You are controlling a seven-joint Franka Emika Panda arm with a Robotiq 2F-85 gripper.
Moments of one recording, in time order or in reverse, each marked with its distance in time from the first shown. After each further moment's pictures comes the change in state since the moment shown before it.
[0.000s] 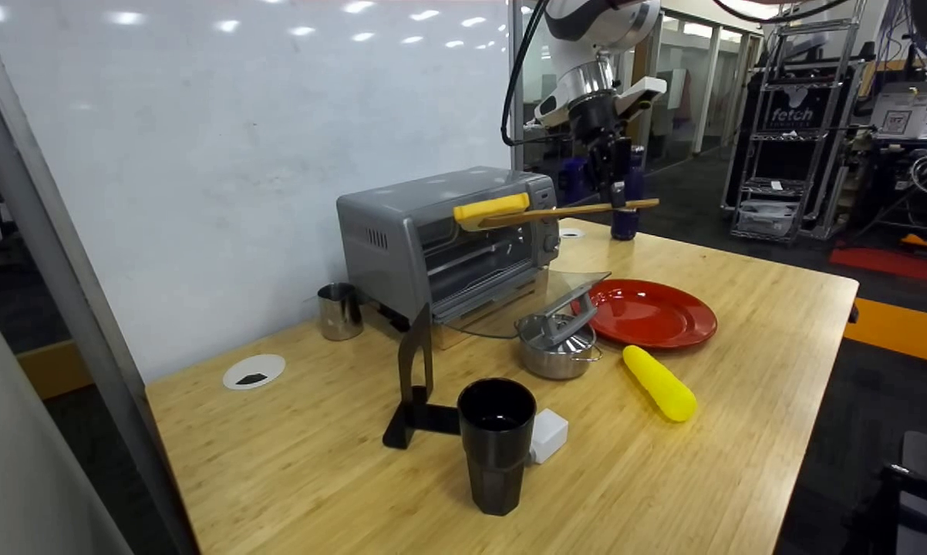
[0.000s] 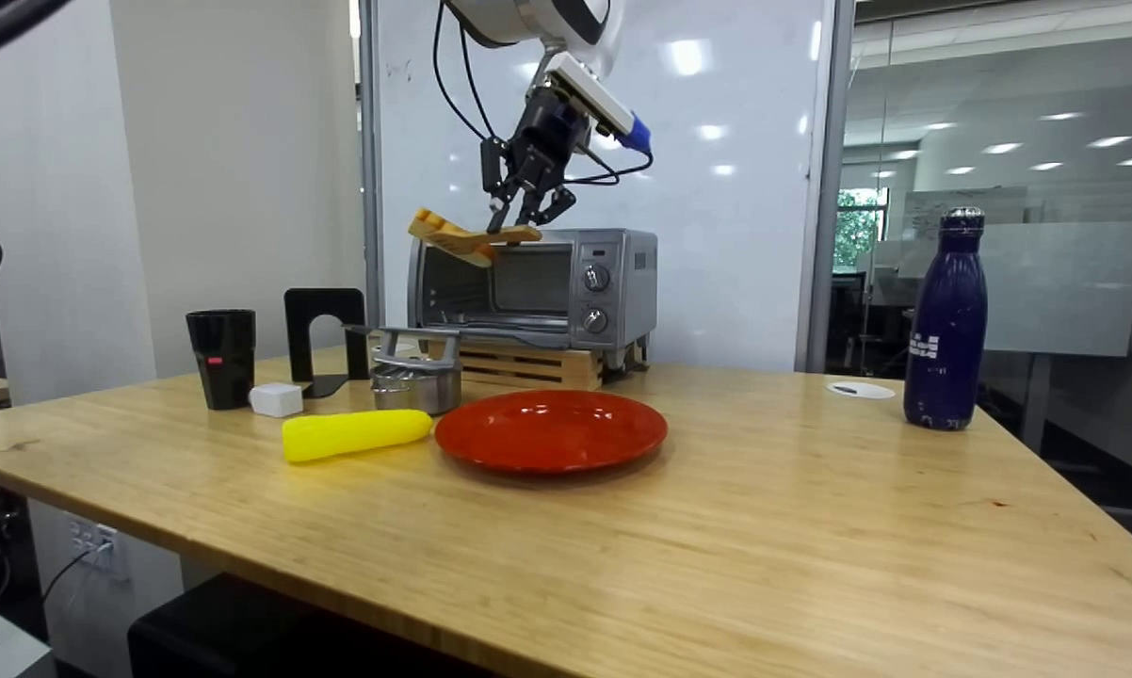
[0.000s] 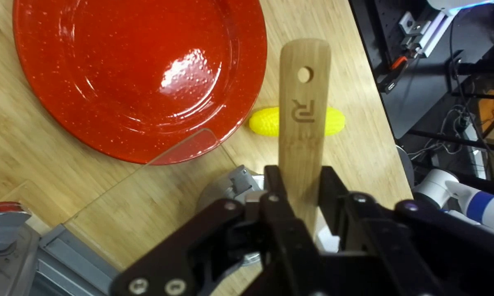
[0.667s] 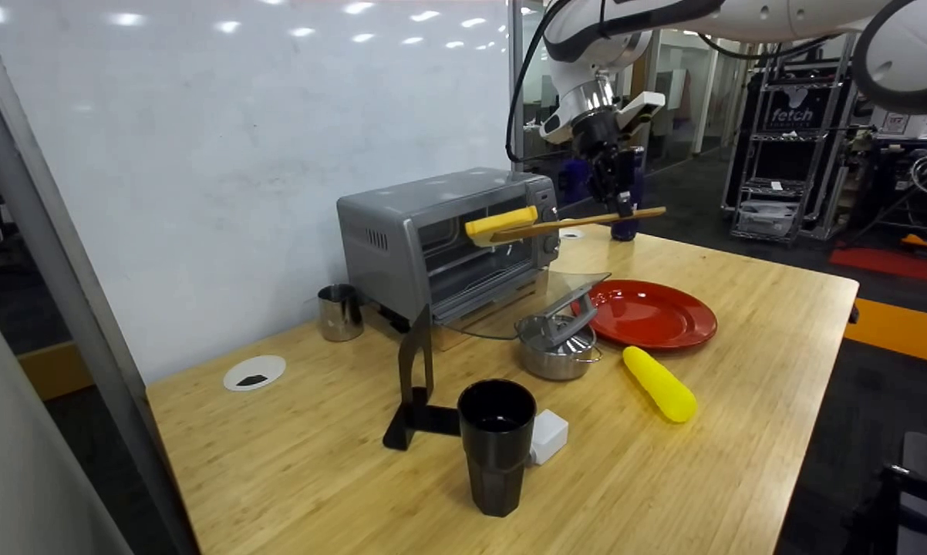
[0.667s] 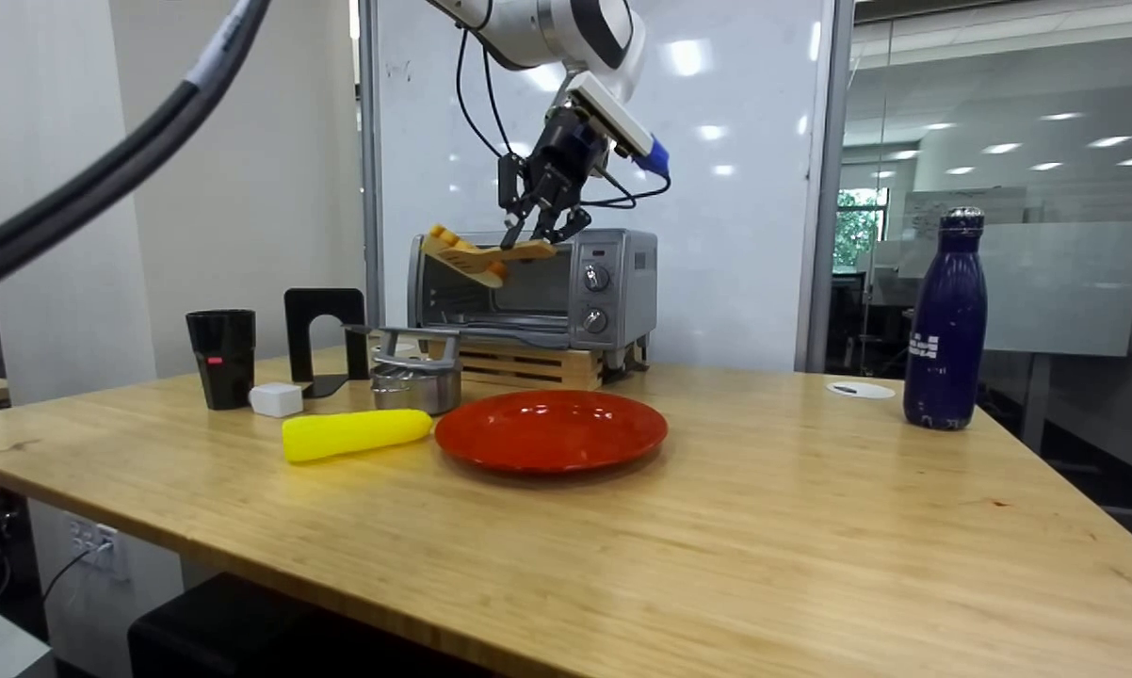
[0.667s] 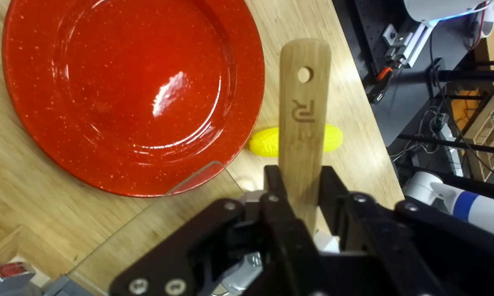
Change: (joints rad) arm -0.028 0.152 0.000 0.199 -0.013 -0.130 0.007
